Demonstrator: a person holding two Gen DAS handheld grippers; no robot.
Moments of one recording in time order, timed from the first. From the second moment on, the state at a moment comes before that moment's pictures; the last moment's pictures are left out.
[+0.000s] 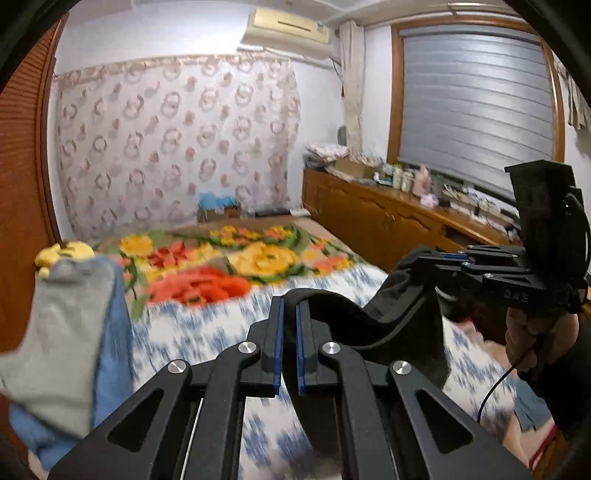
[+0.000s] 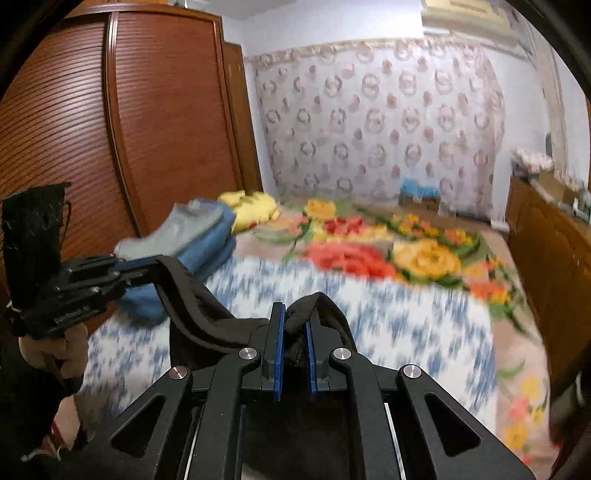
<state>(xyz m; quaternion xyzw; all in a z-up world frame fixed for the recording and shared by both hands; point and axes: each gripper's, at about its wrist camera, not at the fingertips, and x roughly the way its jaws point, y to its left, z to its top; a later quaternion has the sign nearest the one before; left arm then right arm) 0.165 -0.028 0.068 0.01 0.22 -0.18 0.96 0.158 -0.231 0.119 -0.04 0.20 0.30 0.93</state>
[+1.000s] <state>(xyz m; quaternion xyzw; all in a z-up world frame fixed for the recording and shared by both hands) 0.078 0.009 0.022 0.04 0.26 -0.13 0.96 0.164 -0.151 0.039 -0.04 0.27 0.33 0.91</state>
